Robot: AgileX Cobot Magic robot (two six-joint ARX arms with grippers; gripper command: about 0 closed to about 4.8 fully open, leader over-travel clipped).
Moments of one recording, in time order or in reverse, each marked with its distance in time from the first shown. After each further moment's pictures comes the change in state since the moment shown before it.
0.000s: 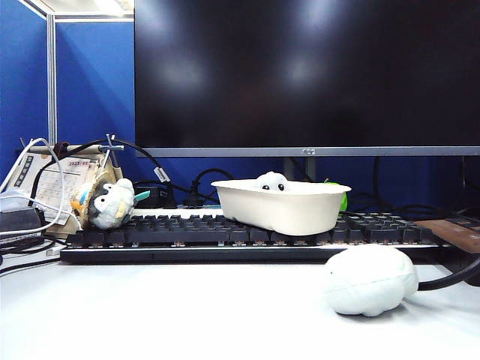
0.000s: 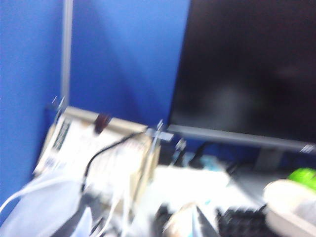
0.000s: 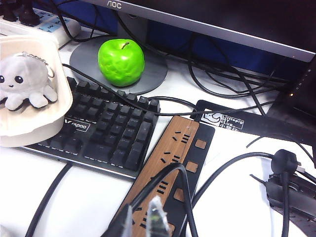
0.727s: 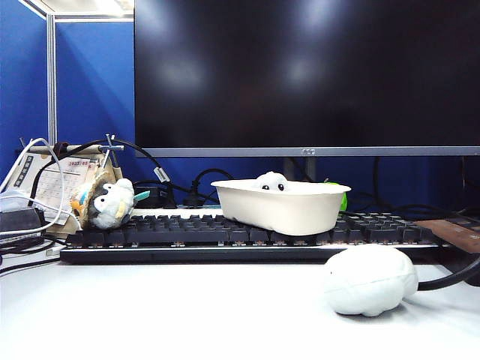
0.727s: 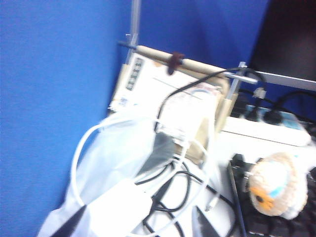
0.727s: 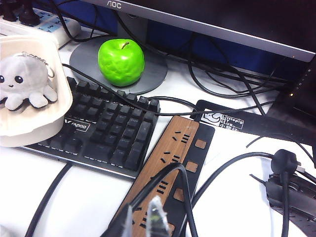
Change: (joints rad) left arm 0.198 0.000 0.000 -0.214 -0.001 0.000; right arm 0.000 0.000 0.000 0.000 0.000 0.000
